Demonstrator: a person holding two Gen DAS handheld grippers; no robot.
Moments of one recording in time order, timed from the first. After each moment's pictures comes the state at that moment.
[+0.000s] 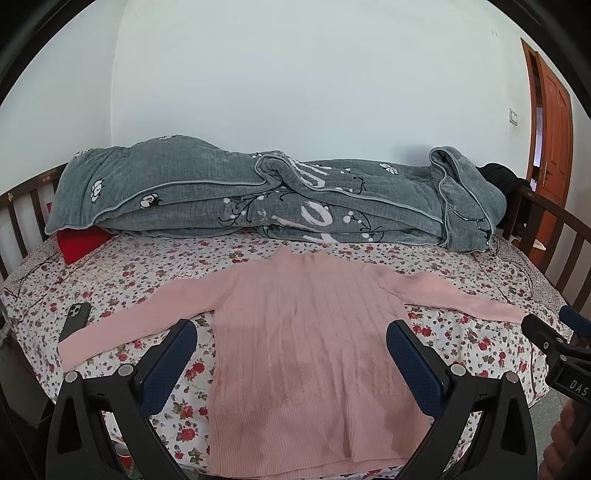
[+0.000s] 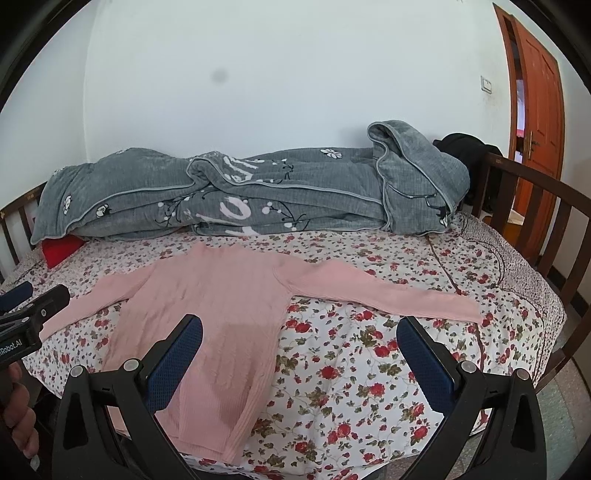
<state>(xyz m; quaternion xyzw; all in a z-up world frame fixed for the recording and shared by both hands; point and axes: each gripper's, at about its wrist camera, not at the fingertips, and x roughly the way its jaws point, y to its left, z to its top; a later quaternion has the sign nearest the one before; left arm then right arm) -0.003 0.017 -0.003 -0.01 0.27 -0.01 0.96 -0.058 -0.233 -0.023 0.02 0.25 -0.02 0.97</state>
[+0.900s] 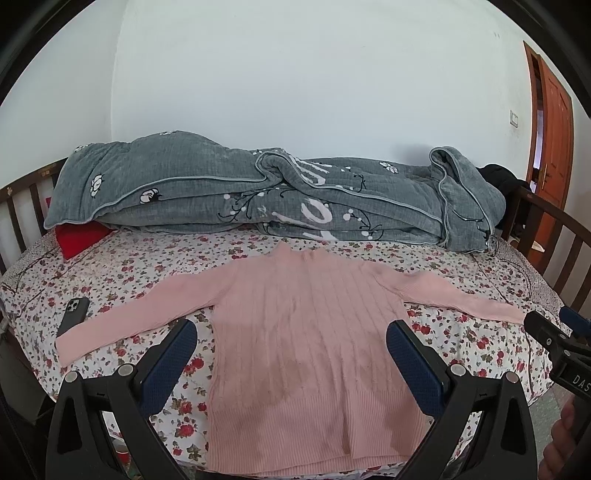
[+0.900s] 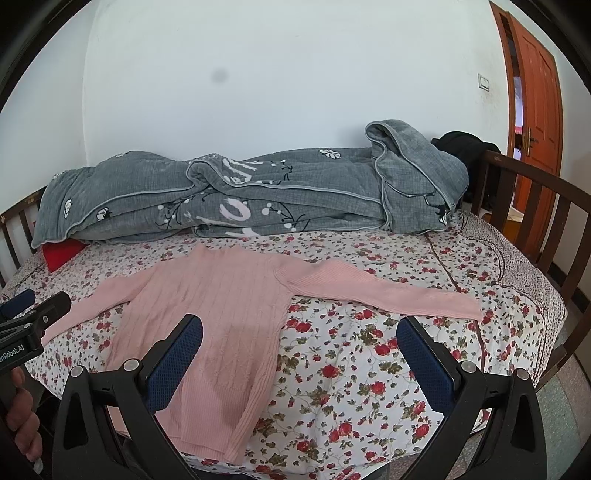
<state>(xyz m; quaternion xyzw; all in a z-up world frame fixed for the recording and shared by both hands) -0.006 0.016 -0.008 -0.01 0.27 -0.01 0.96 -0.060 -0.237 -0.025 0.02 0.25 -0.02 0.97</state>
